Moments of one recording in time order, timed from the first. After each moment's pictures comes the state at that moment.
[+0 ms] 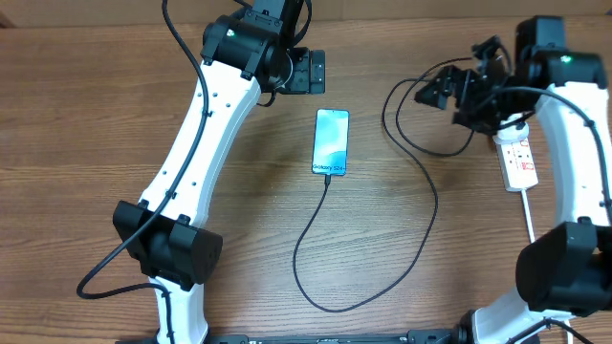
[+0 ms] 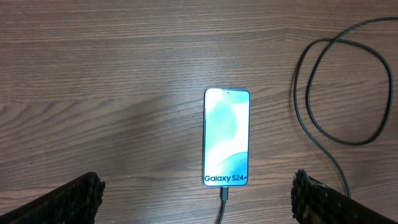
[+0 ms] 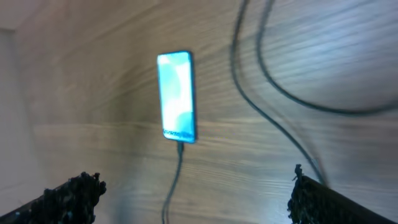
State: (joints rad) left arm -0.41 2.05 2.24 -1.26 0.00 -0.38; right arm -0.14 1.81 1.77 -1.25 -0.56 0.16
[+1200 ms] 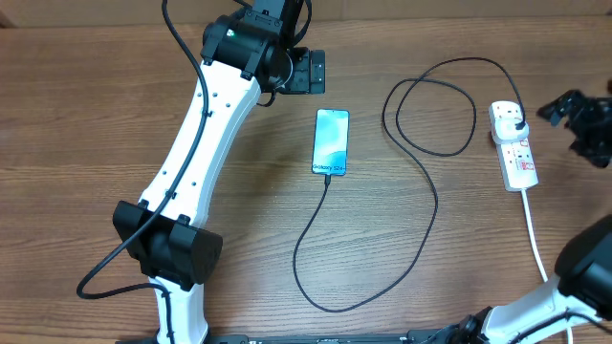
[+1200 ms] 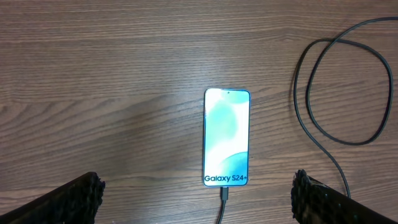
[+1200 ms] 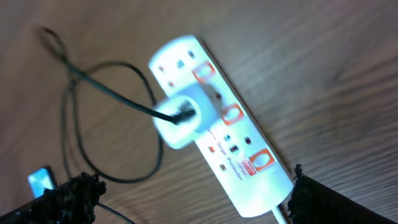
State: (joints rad) left arm -0.41 2.05 2.24 -1.26 0.00 -0.38; right arm -0.62 1.91 1.64 -1.01 -0.41 0.07
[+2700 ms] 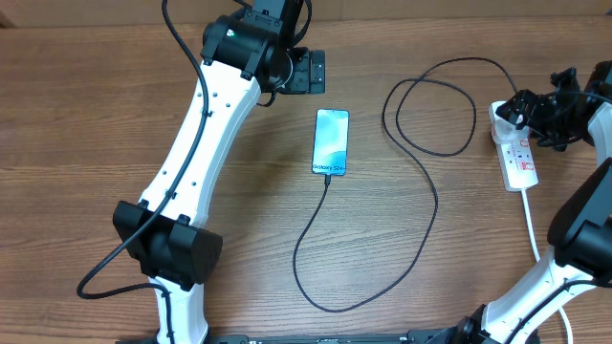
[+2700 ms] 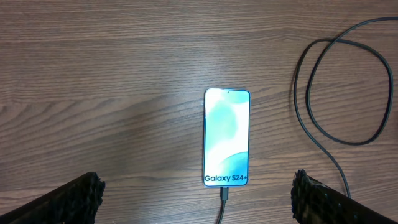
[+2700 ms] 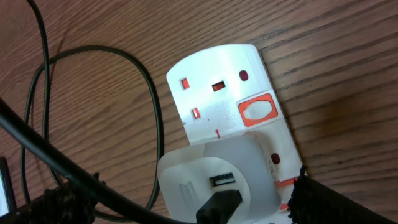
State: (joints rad) left arm -0.41 2.05 2.24 -1.26 0.00 -0.38; right arm -0.49 2.09 1.63 -0.81 -0.43 -0.04
